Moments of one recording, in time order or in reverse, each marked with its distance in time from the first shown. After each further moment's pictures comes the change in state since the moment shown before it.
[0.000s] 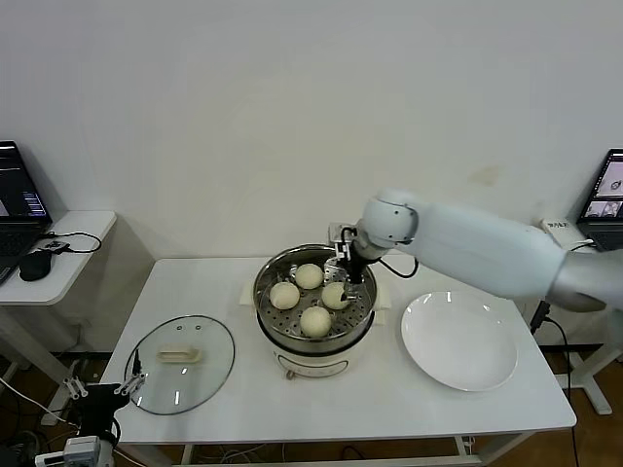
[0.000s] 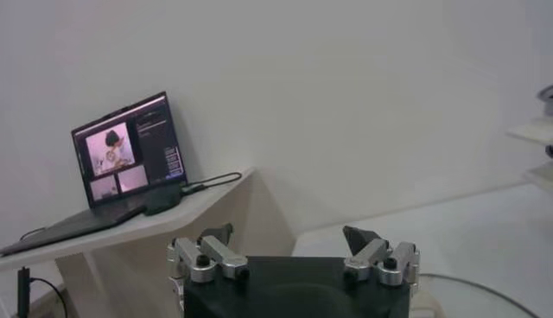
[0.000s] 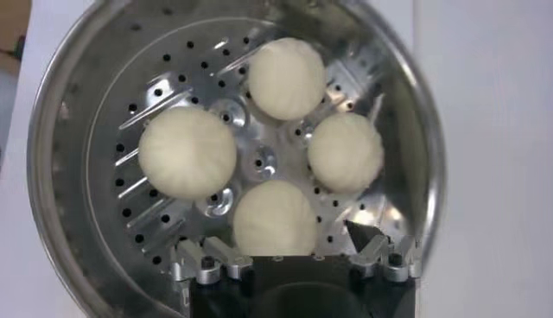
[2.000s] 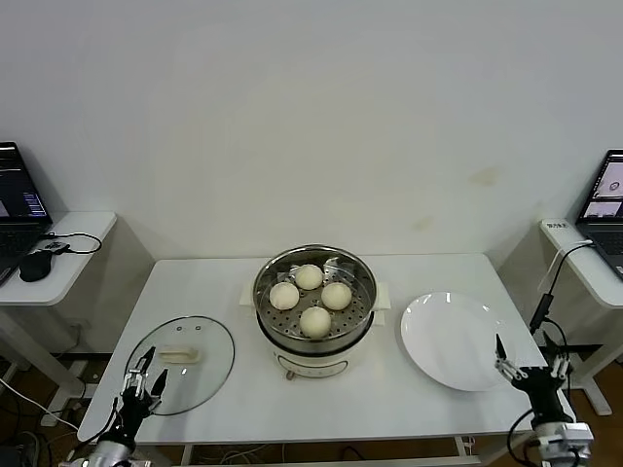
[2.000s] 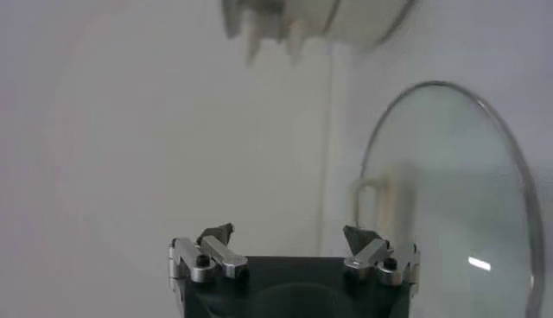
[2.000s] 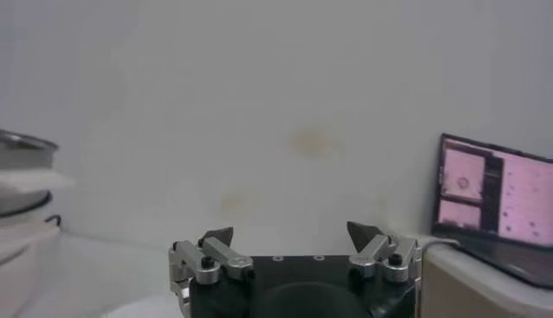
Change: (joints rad) left arm -0.124 0.099 0.060 0.324 1.276 -0.184 -0.079; right arm -1.927 0.379 2.051 0.371 -0.205 0.868 0.640
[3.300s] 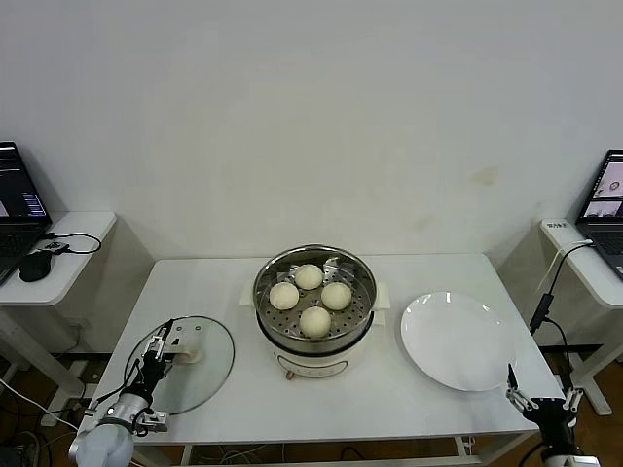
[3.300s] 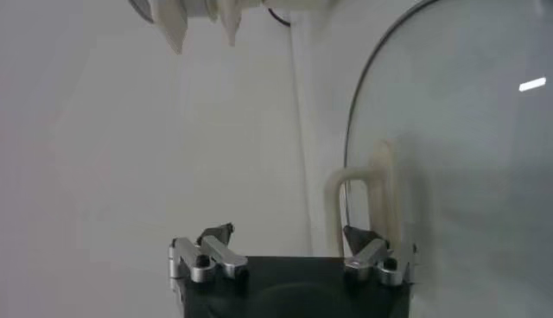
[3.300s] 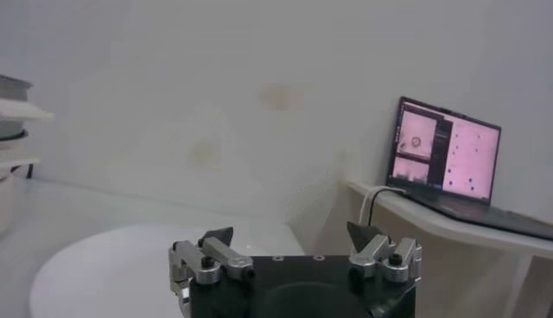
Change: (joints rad) left arm -0.318 0.014 0.097 0.298 0.113 -0.023 0.006; right arm -0.076 0.059 0.049 -0.013 -0.040 0.032 -0.010
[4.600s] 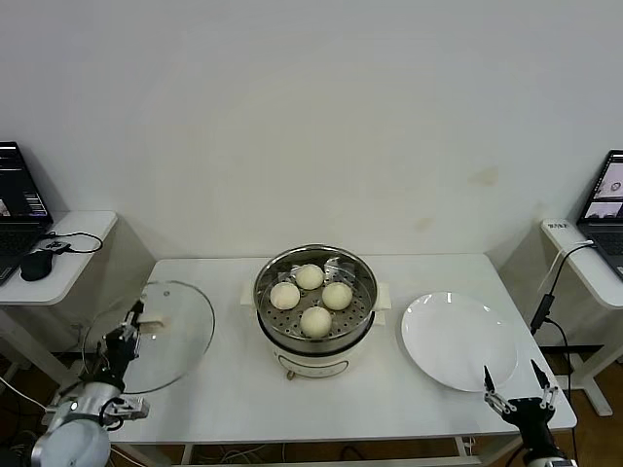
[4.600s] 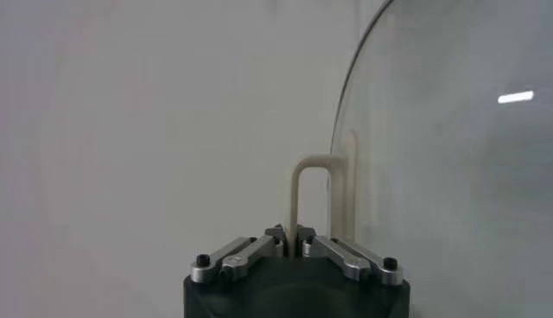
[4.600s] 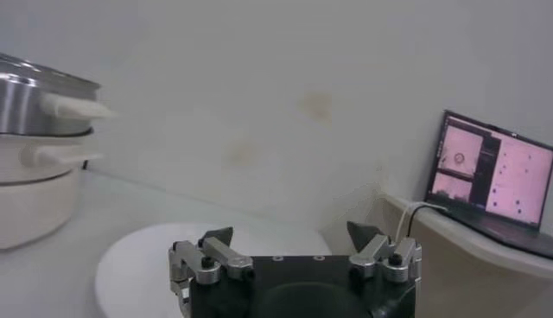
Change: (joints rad) left arm 0.174 0.099 -0.068 -0.428 -0.235 0.234 0.113; right arm -0.054 -0.009 -0.077 0.065 -0.068 0.025 0.005
